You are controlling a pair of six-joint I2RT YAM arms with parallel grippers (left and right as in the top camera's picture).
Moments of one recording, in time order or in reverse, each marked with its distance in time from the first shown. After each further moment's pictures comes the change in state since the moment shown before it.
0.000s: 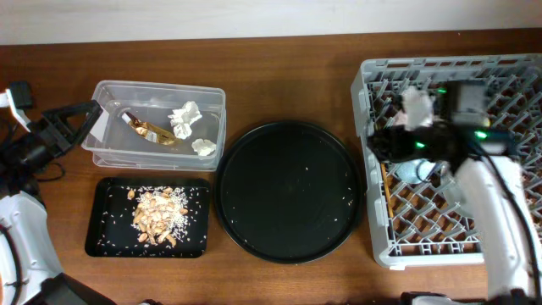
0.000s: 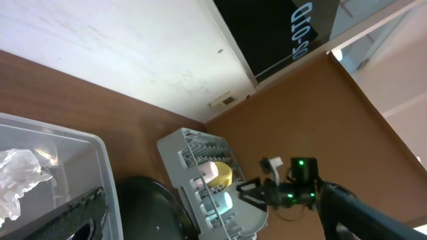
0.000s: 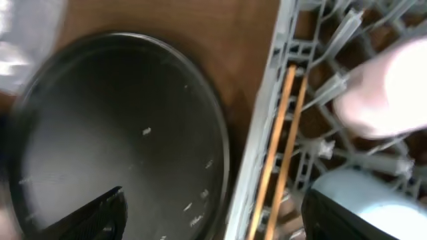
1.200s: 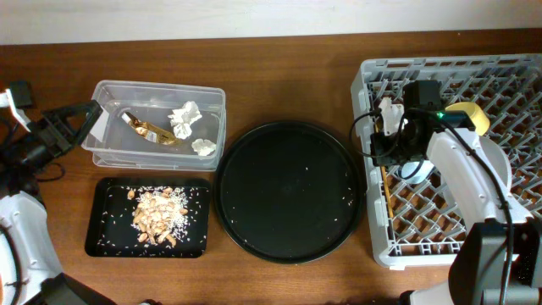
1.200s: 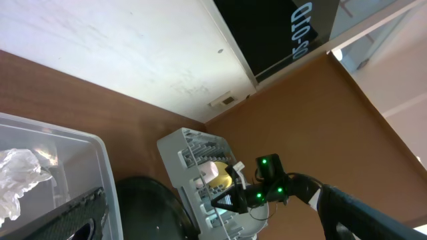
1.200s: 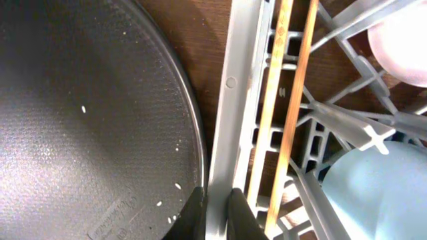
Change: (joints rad) left arm 0.000 0.000 0.000 0.000 0.000 0.000; right arm 0.037 0.214 -0.011 -0.026 0.080 0.074
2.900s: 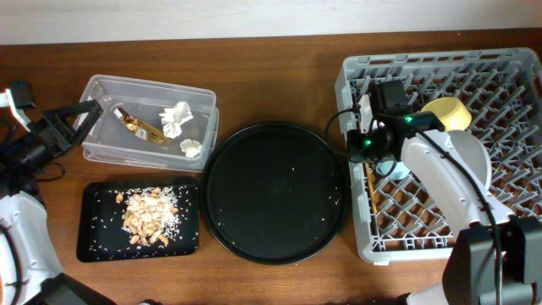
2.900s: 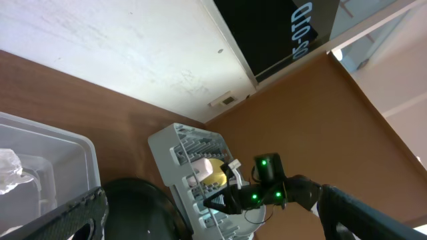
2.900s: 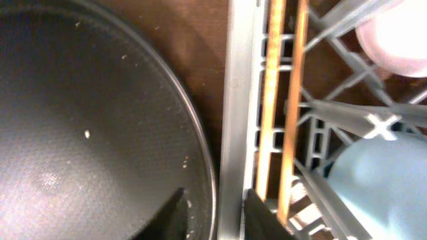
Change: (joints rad) left arm 0.000 0.000 0.000 0.000 0.000 0.000; right arm 0.171 0.000 -0.003 0.078 0.099 0.217
